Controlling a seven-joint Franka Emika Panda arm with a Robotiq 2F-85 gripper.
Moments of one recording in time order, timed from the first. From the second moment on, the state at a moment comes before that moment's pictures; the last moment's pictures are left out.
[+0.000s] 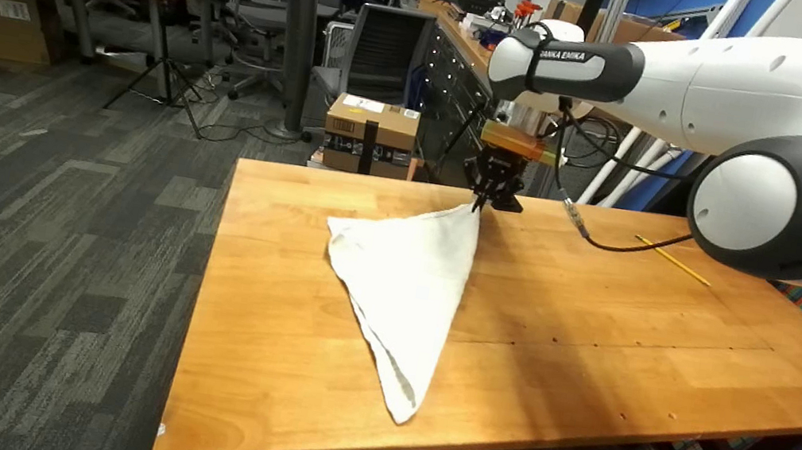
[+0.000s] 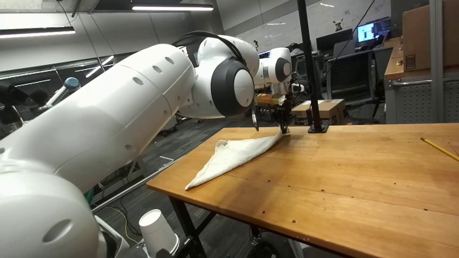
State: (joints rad) arm 0.06 1.19 0.06 -0.63 0.03 1.75 0.41
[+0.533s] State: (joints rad) arm 0.06 1.10 0.06 -0.65 0.02 1.85 0.41
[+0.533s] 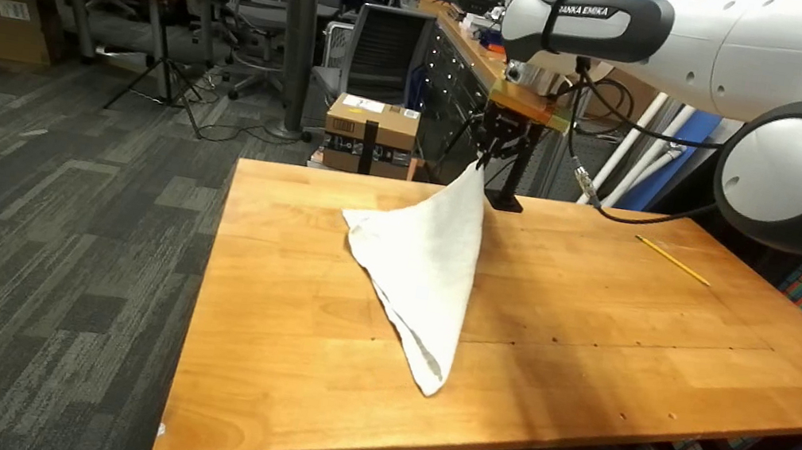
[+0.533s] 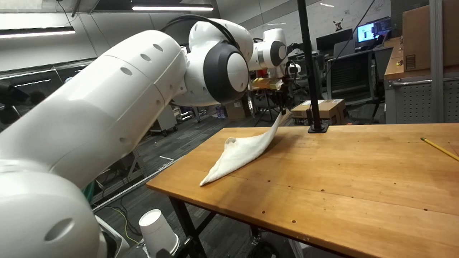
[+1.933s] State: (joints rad) arm 0.16 0.50 0.00 -1.54 0.02 1.84 0.71
